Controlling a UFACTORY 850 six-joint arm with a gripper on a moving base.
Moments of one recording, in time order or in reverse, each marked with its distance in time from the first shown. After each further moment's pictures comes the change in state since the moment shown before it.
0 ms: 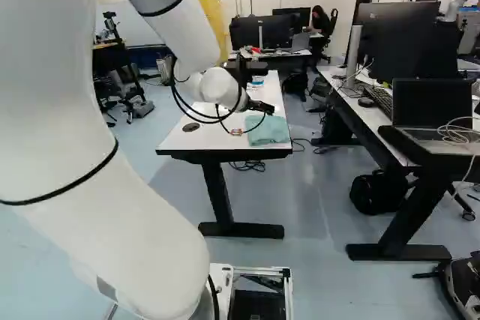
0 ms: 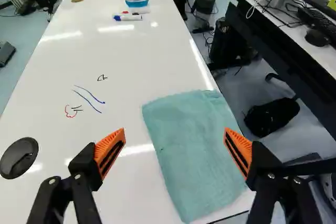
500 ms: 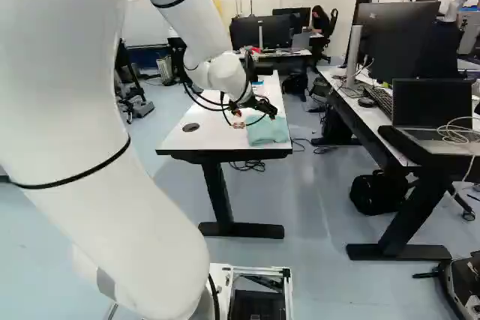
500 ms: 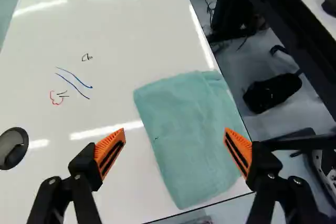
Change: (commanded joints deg) arm -1.0 -4.6 -7.6 0.0 -15.1 0.0
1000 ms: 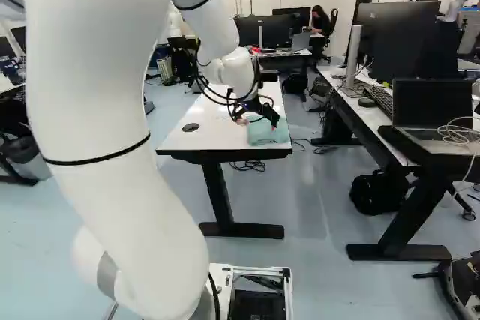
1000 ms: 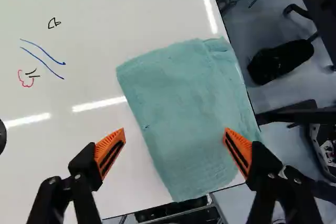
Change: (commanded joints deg) arm -1.0 -7.1 -8.0 0.0 -11.8 0.0
